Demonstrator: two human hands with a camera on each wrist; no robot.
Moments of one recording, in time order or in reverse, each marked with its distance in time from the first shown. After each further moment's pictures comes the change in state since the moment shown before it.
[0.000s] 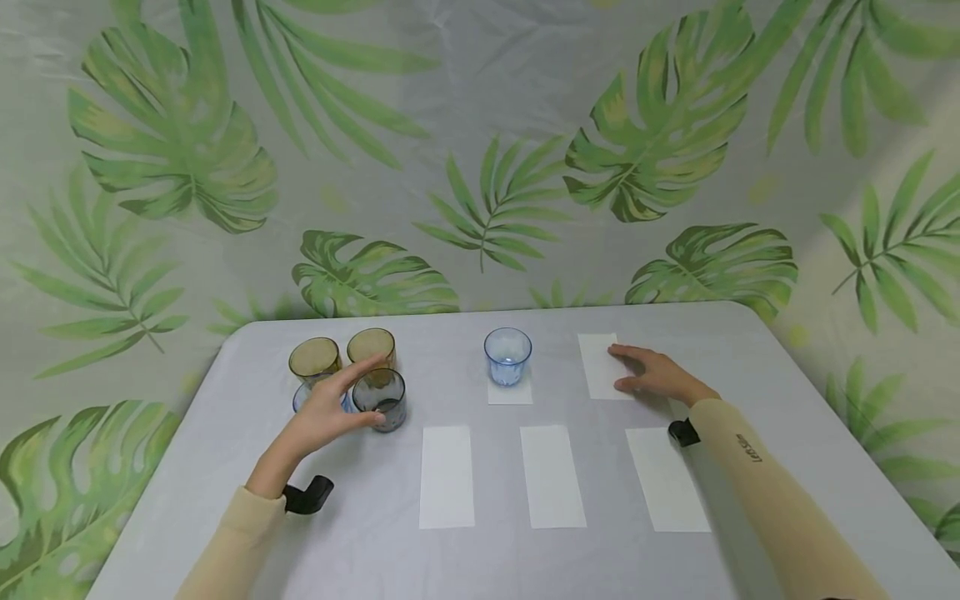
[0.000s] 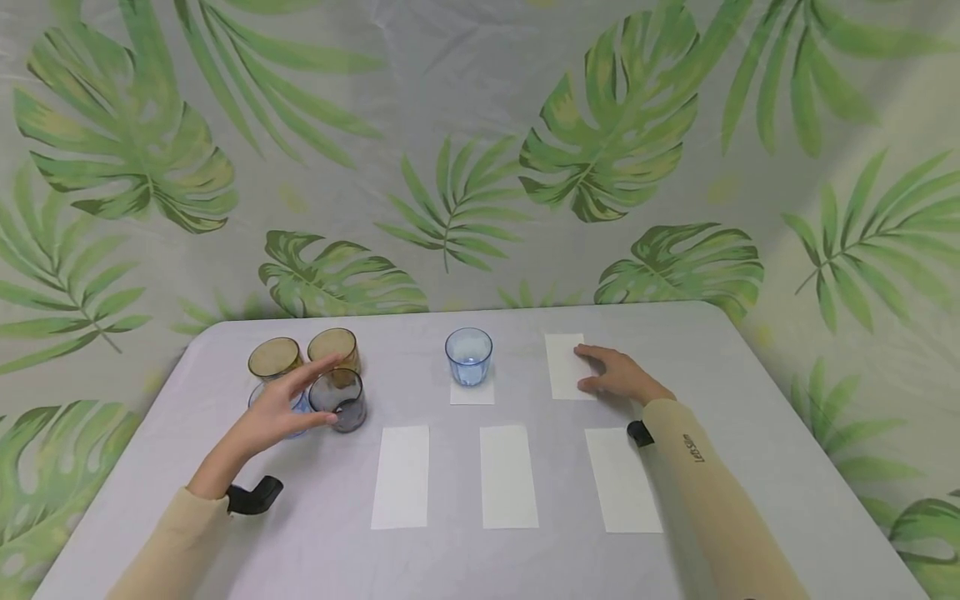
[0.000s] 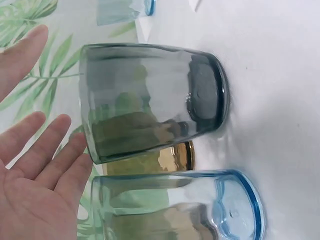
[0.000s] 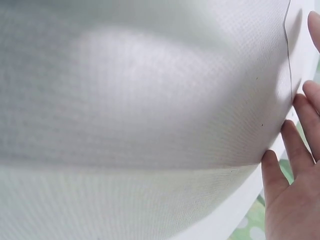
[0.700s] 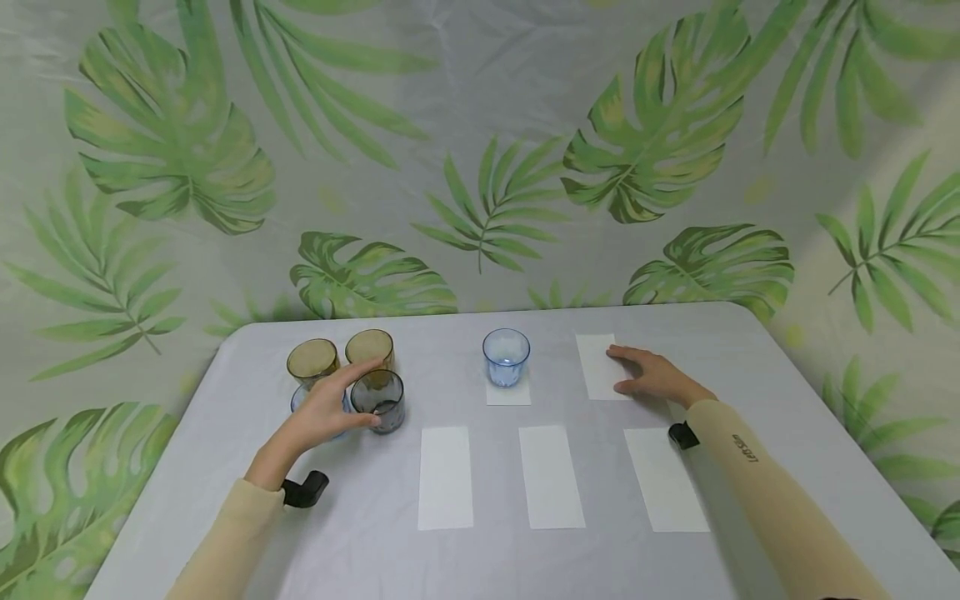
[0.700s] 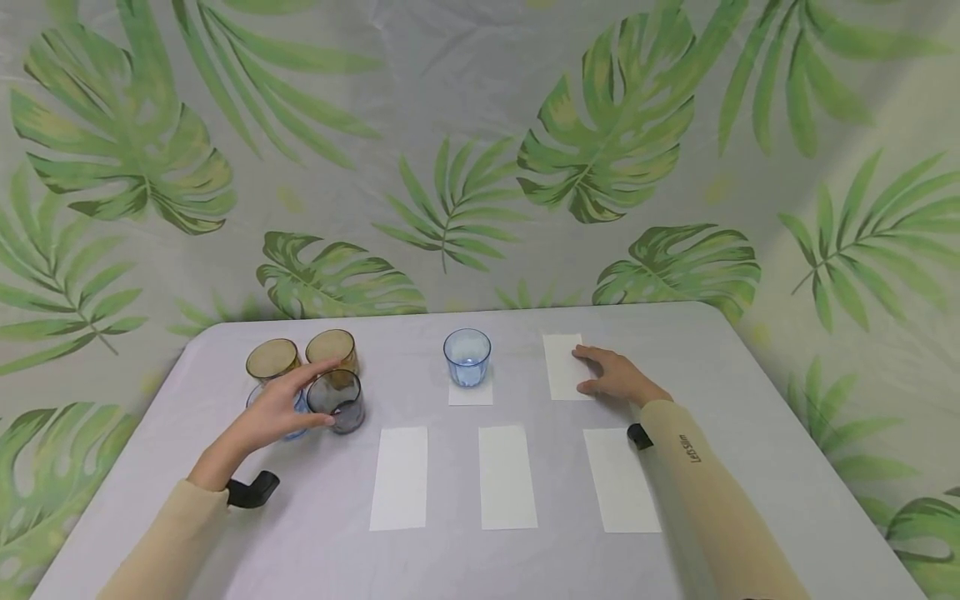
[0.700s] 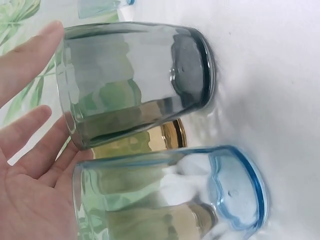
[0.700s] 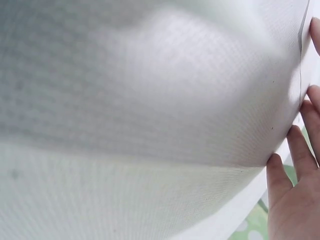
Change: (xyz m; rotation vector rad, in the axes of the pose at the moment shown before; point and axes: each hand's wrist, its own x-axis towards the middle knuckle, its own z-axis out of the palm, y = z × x) left_hand 0.006 -0.012 -0.002 0.192 -0.039 -0.008; right_hand -0.001 0.005 0.003 0.022 -0.002 -0.014
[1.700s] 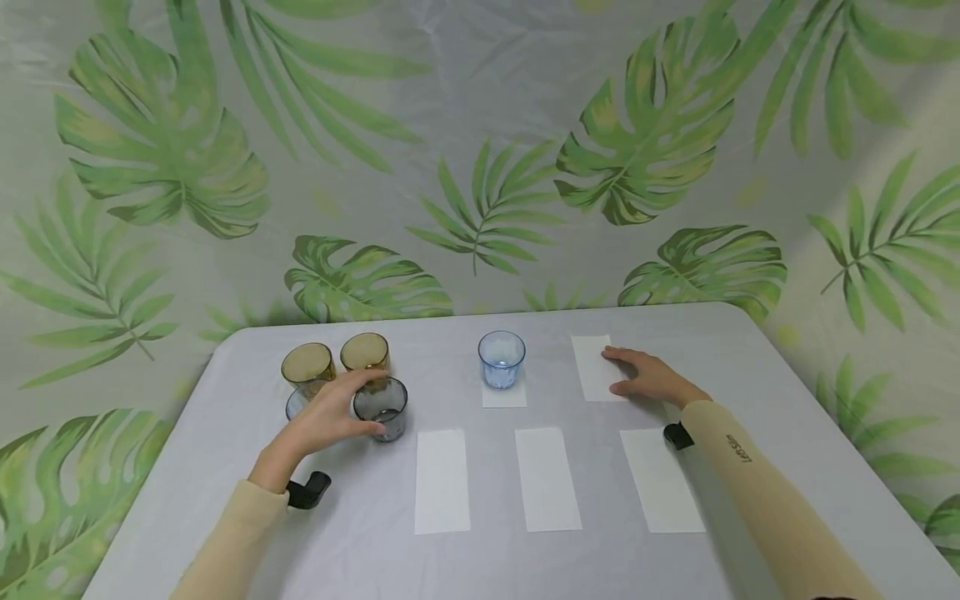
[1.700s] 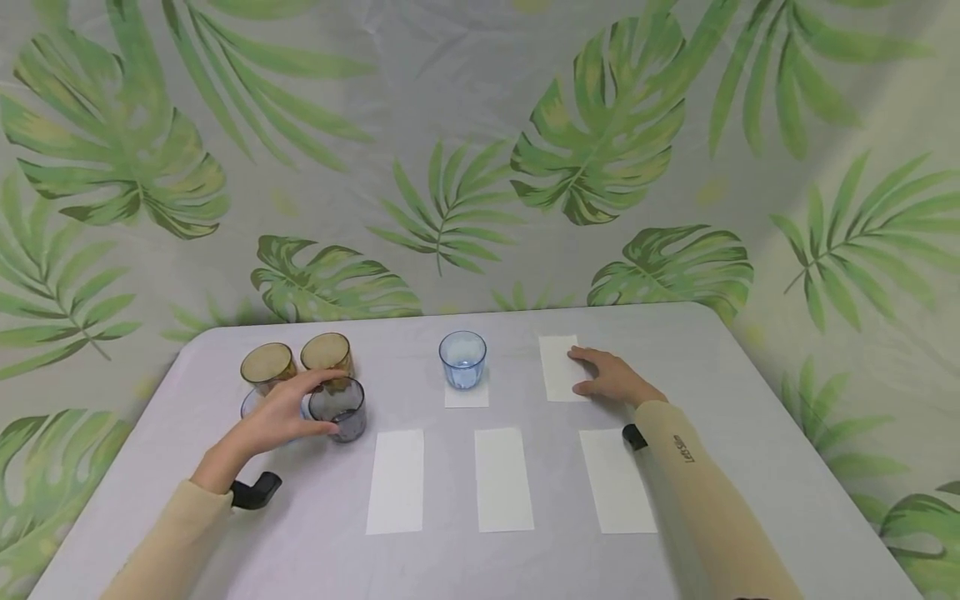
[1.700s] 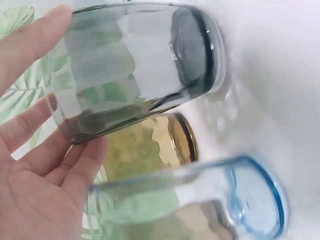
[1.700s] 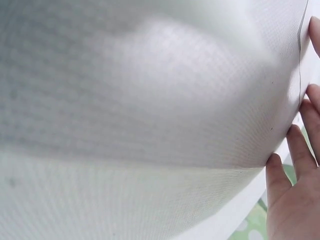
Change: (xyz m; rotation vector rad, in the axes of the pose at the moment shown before) left_hand 0.008 0.009 0.005 0.083 -0.048 0.060; right_hand -0.001 -0.001 0.000 -0.004 0.000 0.004
